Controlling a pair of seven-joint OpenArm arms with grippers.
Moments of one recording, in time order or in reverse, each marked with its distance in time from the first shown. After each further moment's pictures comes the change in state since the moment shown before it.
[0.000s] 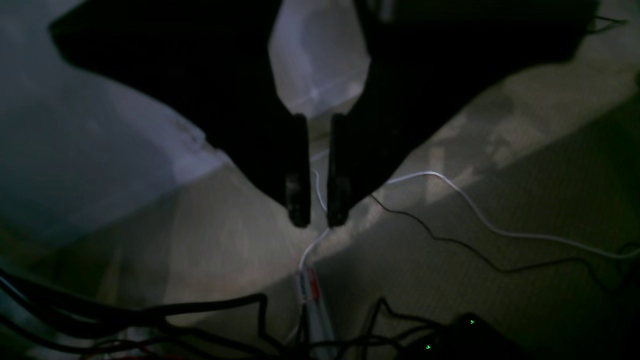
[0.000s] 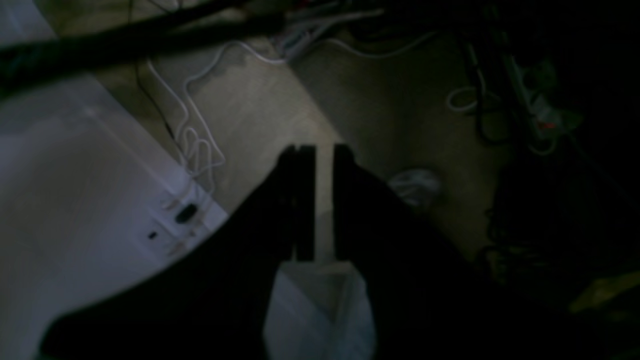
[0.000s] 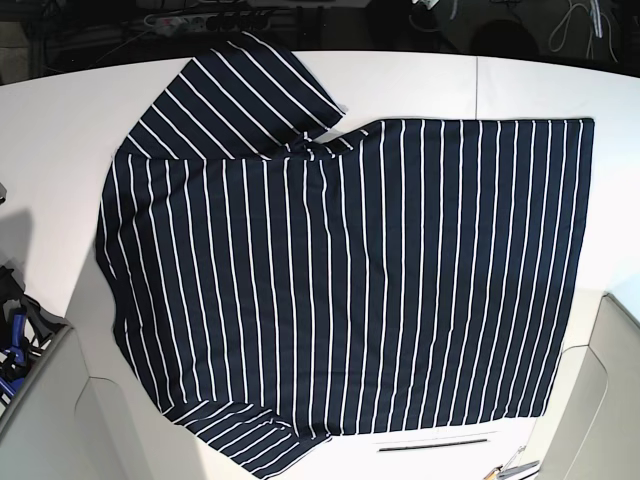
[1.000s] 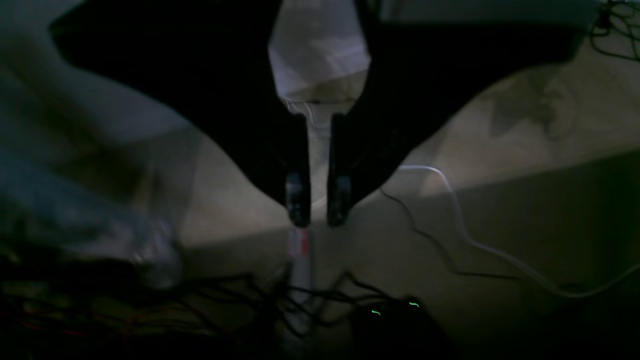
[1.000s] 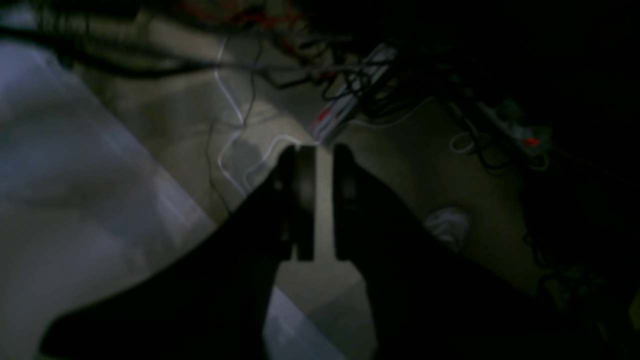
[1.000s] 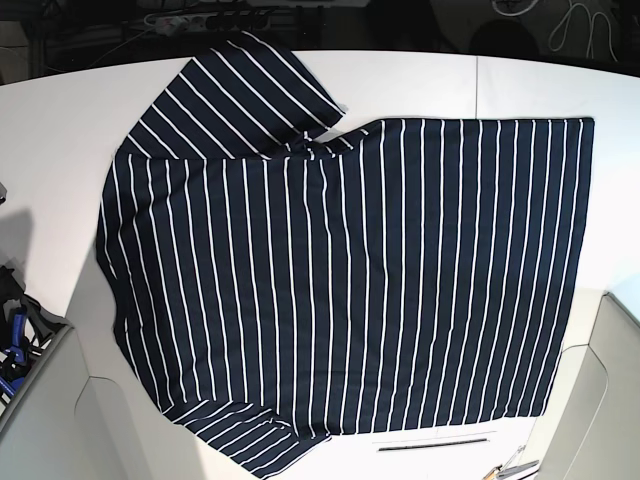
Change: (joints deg) left arm 28.7 -0.5 -30.7 39.3 -6.8 -4.5 6.1; right arm -32.1 14.8 27.3 56.8 22.3 9.2 -12.3
